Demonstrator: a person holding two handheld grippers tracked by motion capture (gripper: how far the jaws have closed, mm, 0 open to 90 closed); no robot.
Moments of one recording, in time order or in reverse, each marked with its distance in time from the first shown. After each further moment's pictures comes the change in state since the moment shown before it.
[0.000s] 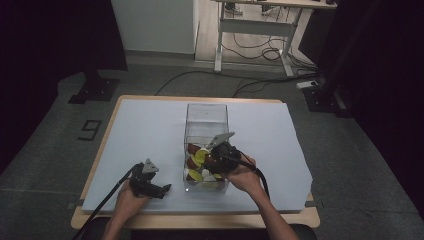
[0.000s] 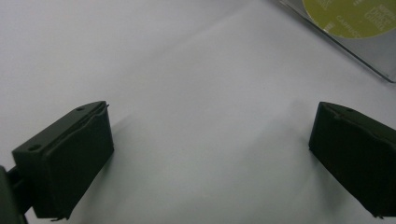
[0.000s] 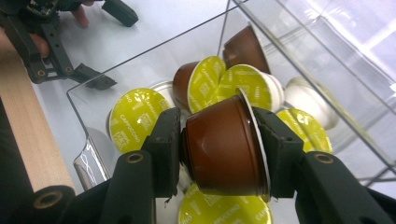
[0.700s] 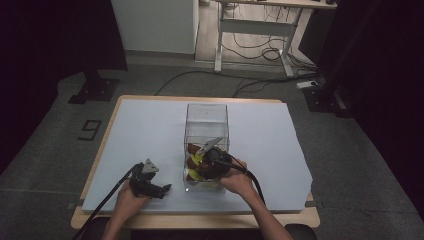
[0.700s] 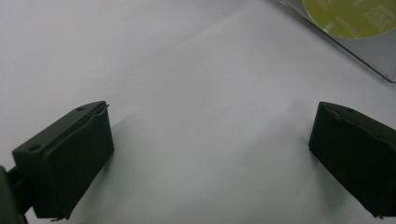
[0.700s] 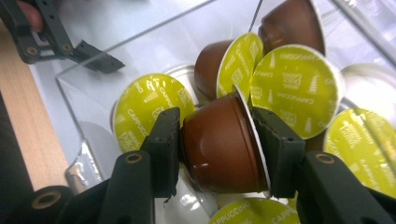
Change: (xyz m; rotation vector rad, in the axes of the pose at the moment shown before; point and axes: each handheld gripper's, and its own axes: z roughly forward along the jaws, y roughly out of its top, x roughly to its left) left arm 0.000 0.000 0.000 0.000 0.000 0.000; right arm 0.010 -0.002 0.032 0.070 0.050 -0.028
